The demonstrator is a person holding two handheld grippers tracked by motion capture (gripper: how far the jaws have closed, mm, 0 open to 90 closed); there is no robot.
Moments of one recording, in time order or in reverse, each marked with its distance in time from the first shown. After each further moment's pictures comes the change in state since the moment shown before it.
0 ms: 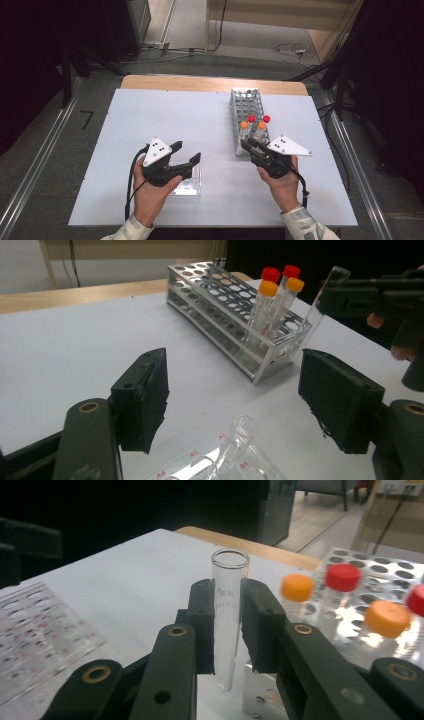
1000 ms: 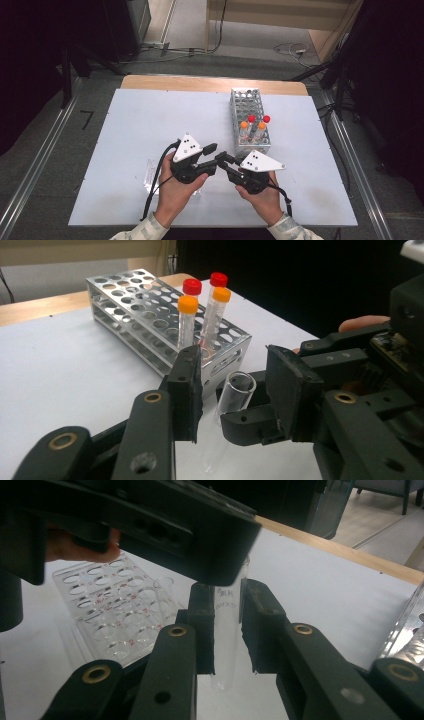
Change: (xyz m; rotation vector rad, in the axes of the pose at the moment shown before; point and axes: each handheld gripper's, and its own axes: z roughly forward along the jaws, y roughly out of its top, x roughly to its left) left arm -0.041 0.018 0.038 0.042 -0.157 0.061; right arm 0.058 -0.009 0.014 0.045 0.138 -0.101
